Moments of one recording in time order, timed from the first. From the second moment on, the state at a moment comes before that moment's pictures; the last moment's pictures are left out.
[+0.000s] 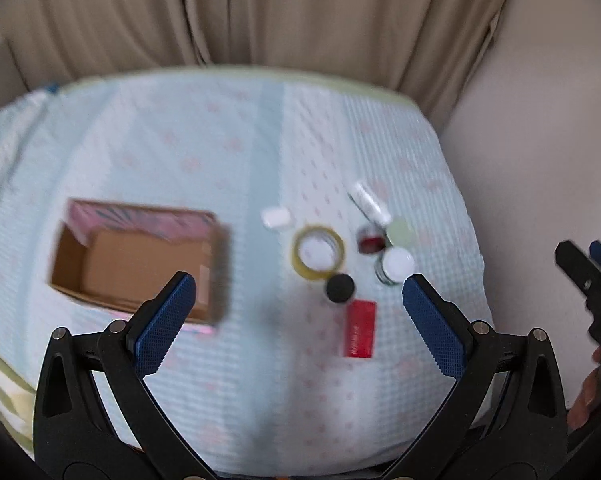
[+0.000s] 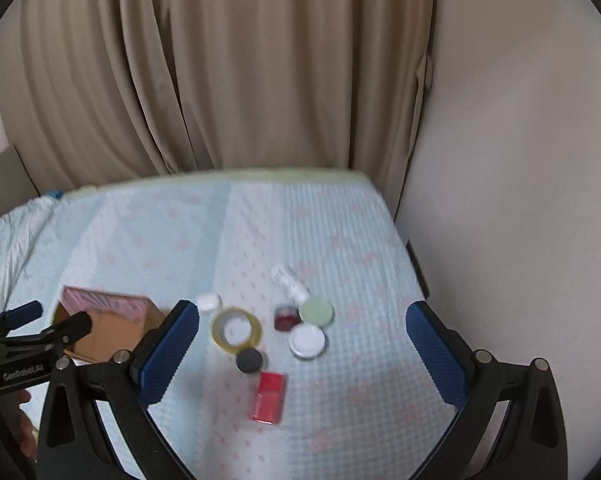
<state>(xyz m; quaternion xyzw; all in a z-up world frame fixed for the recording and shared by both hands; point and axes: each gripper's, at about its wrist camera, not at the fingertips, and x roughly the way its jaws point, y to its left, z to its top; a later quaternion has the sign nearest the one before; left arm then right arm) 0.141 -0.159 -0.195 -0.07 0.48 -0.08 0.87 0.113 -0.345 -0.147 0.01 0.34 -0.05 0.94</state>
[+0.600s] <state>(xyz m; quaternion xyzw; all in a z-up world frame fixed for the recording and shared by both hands) 0.255 -0.231 -0.437 -0.02 0.64 -0.07 0.76 0.252 -0.398 -0.352 0.12 0.53 -0.05 0.84</state>
